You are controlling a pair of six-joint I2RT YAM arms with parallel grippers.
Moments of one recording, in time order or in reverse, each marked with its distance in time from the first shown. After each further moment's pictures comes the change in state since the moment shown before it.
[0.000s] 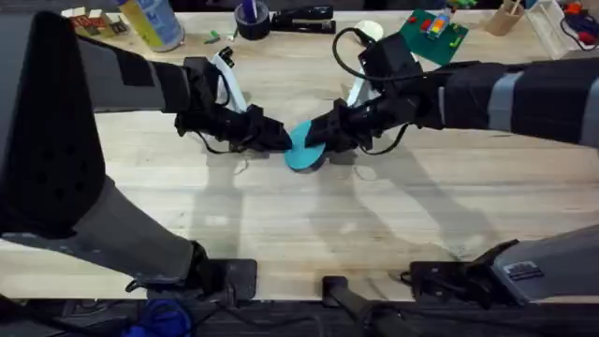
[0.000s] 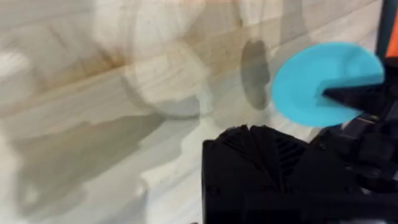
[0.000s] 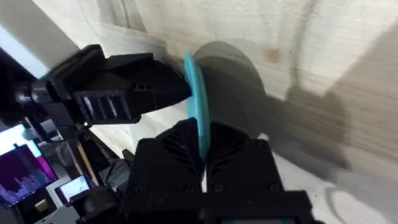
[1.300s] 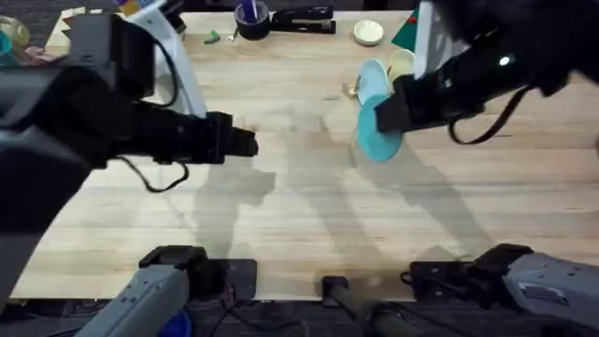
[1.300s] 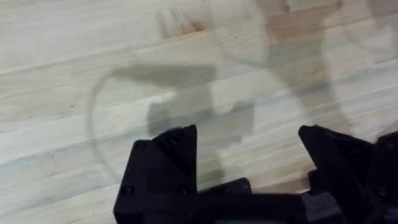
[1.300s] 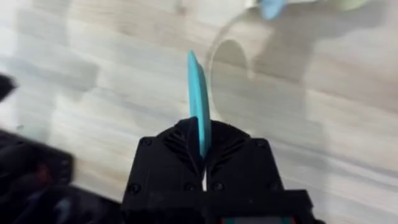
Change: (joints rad) left arm -0.008 -0.774 0.014 -0.498 -0.380 0.068; right arm 0.003 -0.347 0.330 -0.835 0.522 -0.439
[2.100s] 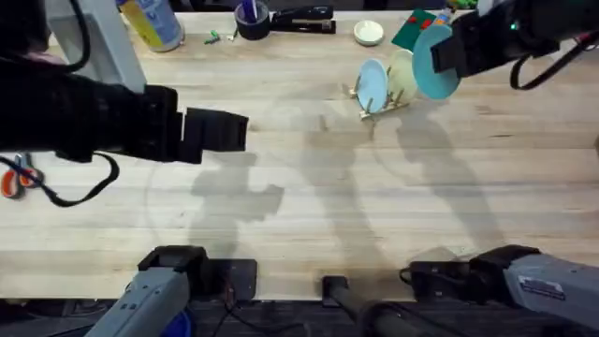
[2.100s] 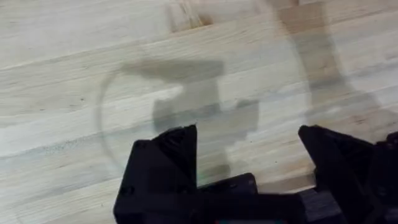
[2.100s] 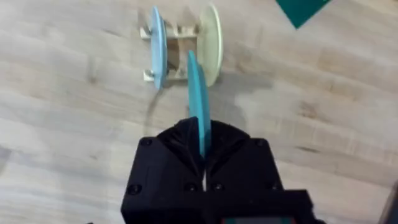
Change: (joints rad) left arm 0.000 -0.077 0.368 -0.328 -0.249 0.067; right arm -0.215 -0.002 0.140 0.067 0.211 -0.342
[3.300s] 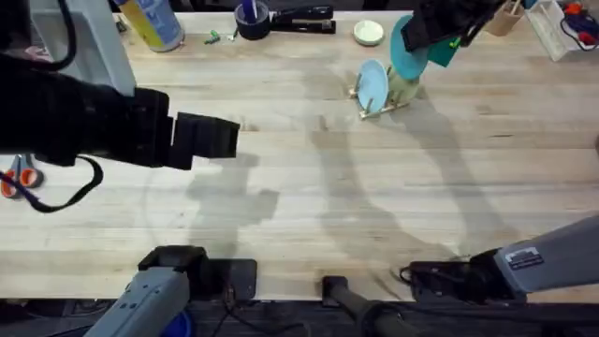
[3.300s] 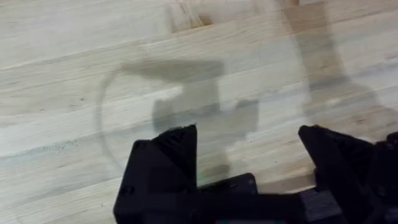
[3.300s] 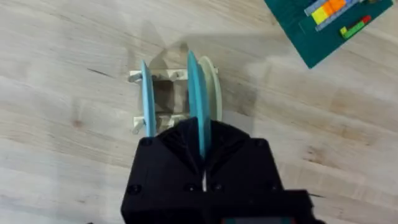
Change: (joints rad) left arm 0.000 0.008 0.050 -0.068 -0.068 0.030; right arm -0.067 0.396 0.246 0.048 -0.058 -0.060
